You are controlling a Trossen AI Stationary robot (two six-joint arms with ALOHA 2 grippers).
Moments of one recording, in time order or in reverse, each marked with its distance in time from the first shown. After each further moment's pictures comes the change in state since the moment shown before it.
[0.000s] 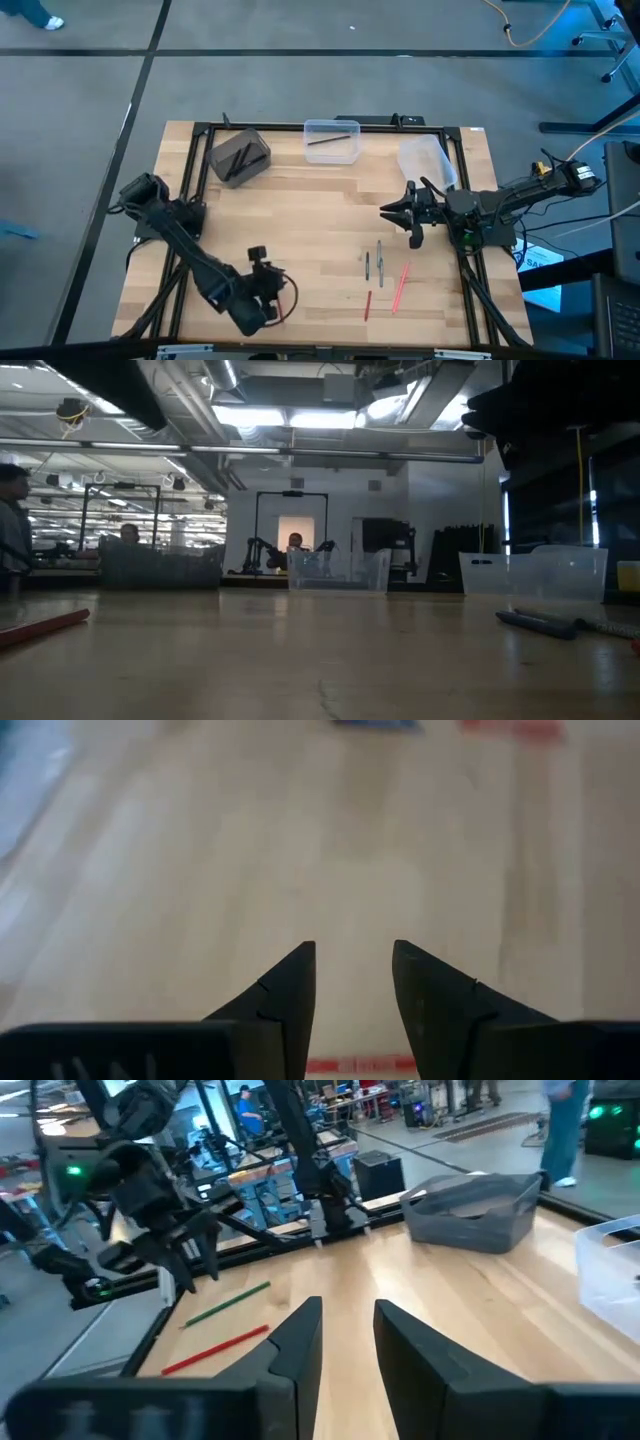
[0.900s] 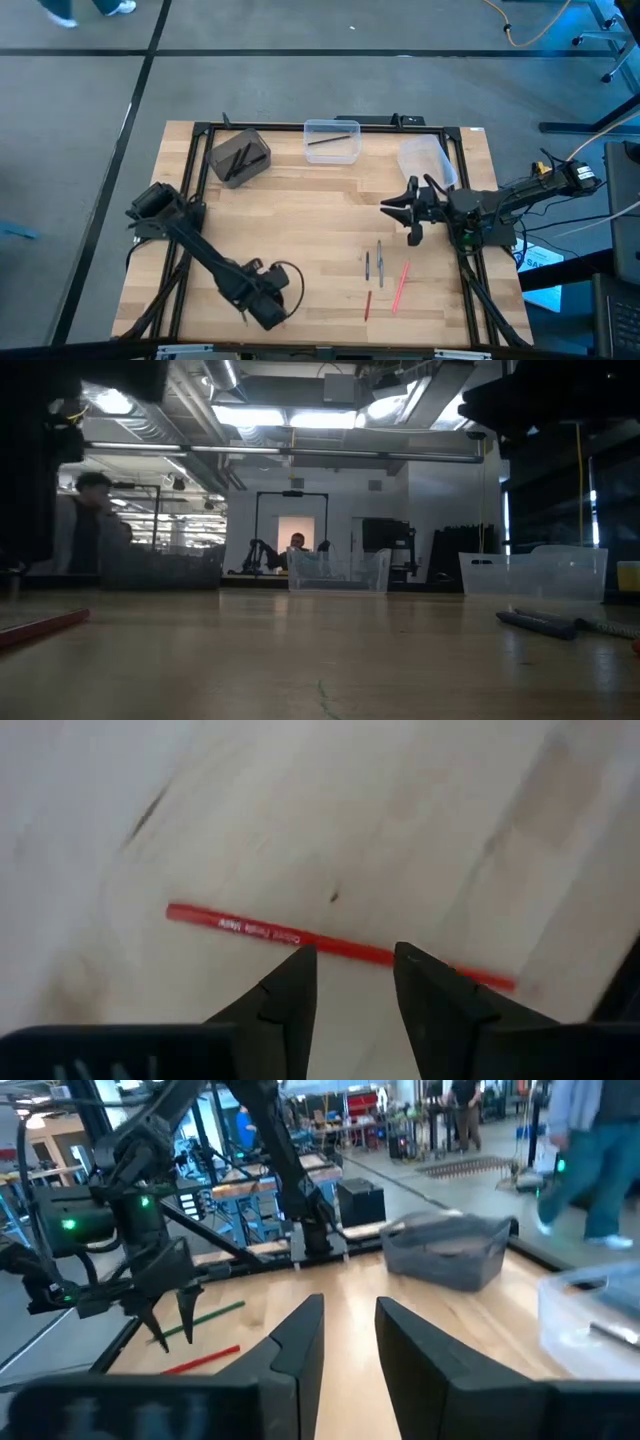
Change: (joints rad) left arm 0.057 0.131 0.001 0.018 0.472 -0.360; right arm -0.002 0.000 0.000 0.065 0.046 -0.128
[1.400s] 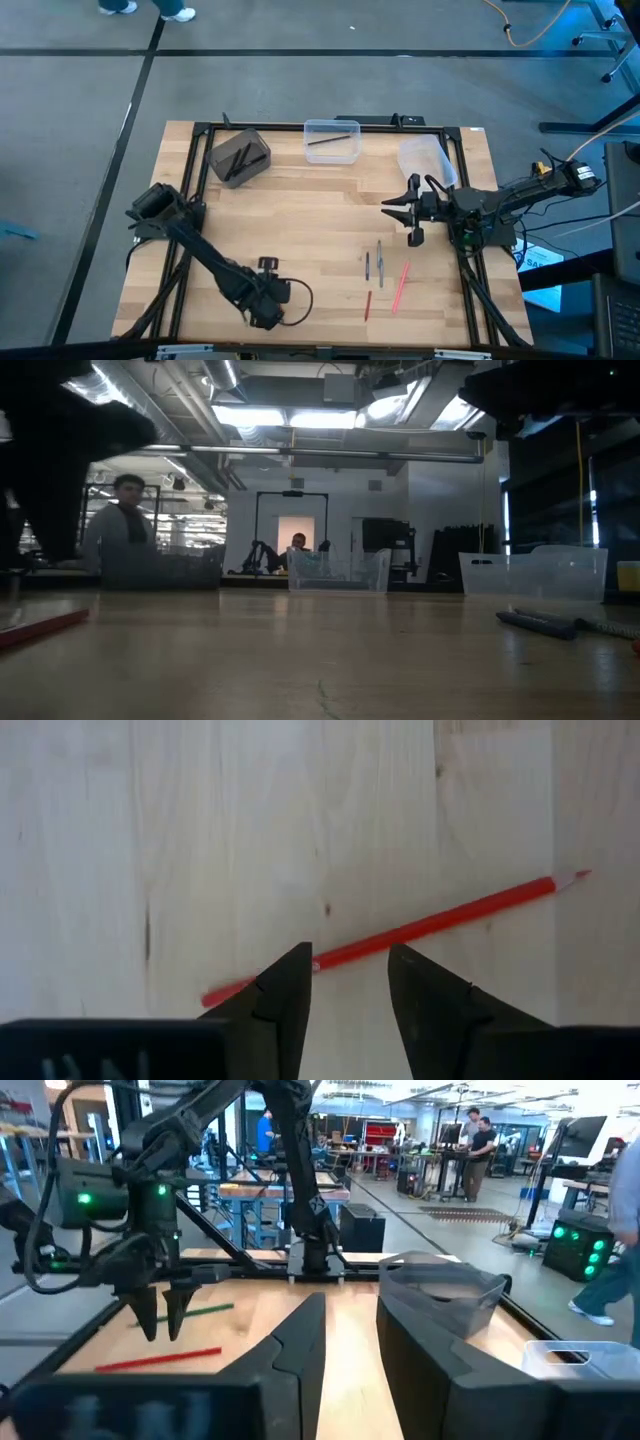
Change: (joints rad) left arm 0.014 0.004 -0.001 0.004 0.011 0.637; right arm 0.000 0.000 0.000 0.056 -0.038 -0.222
